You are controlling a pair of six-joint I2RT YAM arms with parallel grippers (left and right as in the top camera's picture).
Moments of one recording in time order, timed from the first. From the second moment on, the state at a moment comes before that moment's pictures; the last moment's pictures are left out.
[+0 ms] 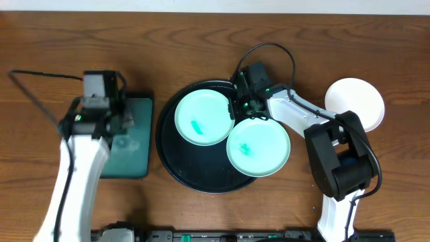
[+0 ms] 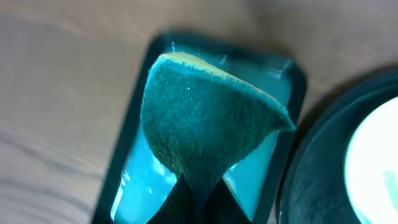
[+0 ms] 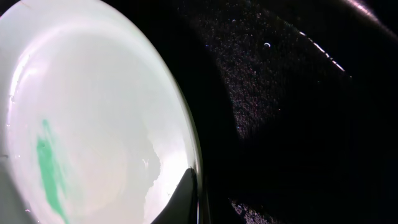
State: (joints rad) left arm 0.00 1.31 1.07 -0.85 -0.23 -0.21; right arm 0.44 2.05 1.28 -0.38 -0.33 0.25
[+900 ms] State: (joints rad) left arm -0.06 1.50 1.08 -0.94 0.11 -0.41; right arm 0.44 2.05 1.28 -0.38 -0.34 0.24
